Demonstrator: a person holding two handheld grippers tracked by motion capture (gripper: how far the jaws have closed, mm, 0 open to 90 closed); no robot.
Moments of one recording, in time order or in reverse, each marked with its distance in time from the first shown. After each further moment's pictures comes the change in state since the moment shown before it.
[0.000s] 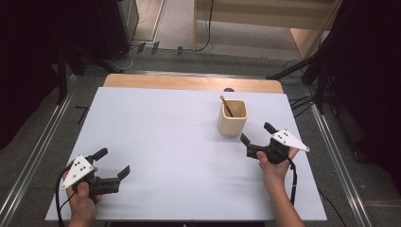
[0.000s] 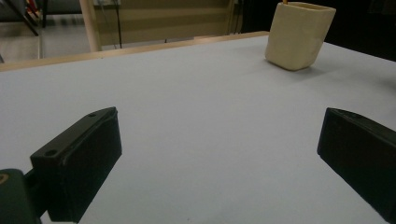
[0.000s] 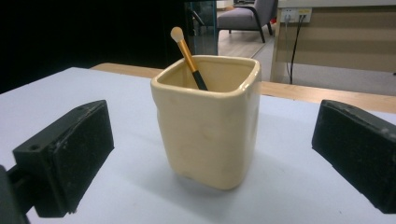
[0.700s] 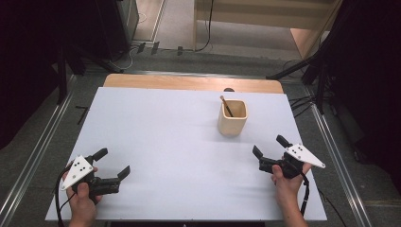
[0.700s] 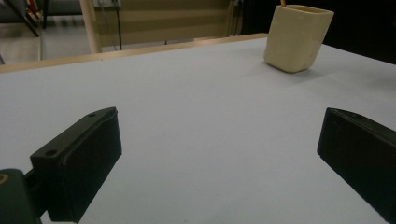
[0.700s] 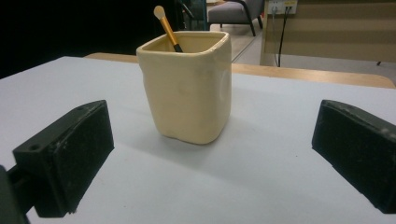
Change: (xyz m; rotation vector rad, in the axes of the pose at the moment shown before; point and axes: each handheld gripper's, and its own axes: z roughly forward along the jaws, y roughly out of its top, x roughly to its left) left arm -0.003 0.002 -0.001 -0.005 0.001 0.003; right arm -0.012 -0.020 -0.043 0.017 -0.039 0.010
